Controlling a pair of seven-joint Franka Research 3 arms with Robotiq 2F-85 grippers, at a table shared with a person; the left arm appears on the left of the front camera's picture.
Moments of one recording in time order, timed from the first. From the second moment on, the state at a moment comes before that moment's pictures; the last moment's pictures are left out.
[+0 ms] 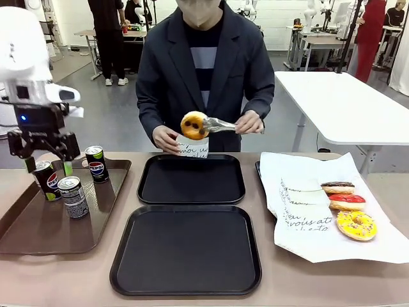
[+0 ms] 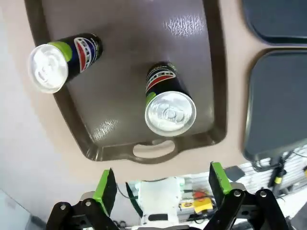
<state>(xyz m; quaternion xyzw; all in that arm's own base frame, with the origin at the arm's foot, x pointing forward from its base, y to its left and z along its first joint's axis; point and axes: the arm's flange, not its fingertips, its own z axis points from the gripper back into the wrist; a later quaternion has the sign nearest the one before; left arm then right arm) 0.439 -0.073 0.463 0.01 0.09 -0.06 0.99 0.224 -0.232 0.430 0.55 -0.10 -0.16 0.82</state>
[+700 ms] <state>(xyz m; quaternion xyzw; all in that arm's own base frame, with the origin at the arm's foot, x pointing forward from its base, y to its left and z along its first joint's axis) 0.432 -0.079 0.444 0.02 0.07 -0.07 1.00 0.224 -0.232 0.430 0.55 -0.10 -0.16 0.82</state>
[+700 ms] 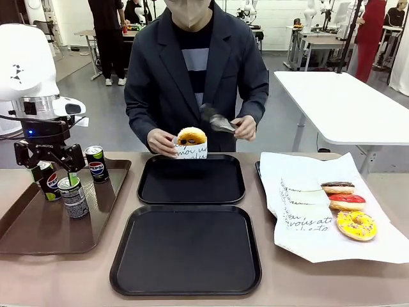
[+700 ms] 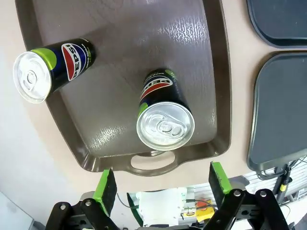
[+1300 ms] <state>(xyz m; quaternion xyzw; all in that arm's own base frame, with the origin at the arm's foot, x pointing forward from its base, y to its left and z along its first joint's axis) 0.433 -0.099 0.418 0.02 0.01 -0.08 1.00 0.224 -0.232 0.430 0.55 -0.10 -0.16 0.82</state>
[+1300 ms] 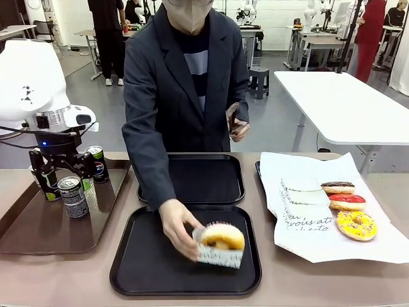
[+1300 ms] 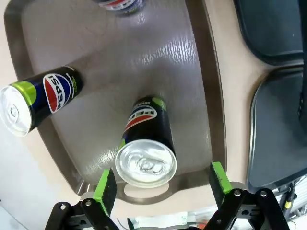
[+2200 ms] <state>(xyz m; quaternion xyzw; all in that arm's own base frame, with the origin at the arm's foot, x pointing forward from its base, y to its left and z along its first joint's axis) 0.440 -0.085 0.393 0.02 -0.04 -0.03 1.00 0.224 -0.232 0.430 0.55 -0.10 -0.16 0.82</state>
